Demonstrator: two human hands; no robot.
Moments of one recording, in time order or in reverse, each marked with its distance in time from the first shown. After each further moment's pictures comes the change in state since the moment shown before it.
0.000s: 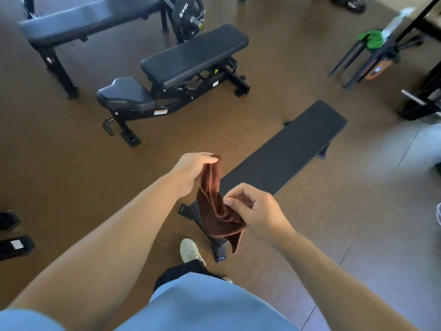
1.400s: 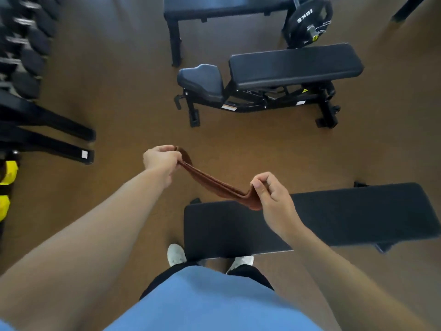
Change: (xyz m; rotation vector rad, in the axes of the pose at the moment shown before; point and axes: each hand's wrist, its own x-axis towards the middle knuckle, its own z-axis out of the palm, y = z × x) left_hand 0.077 0.037 0.038 -0.484 1.089 -0.075; right_hand 0.219 0.071 -0.174 -0.017 -0.417 -0.117
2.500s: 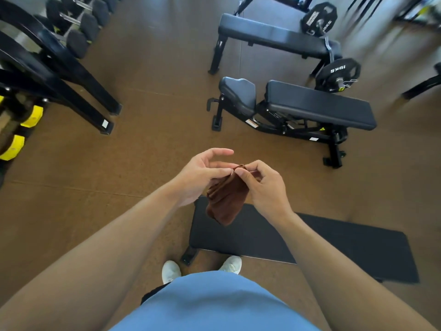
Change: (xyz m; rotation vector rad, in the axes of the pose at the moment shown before) left_hand -0.083 -0.063 -0.157 -0.254 -0.851 0.248; right_hand -0.049 -0.081 0.135 -0.120 -0.038 -0.219
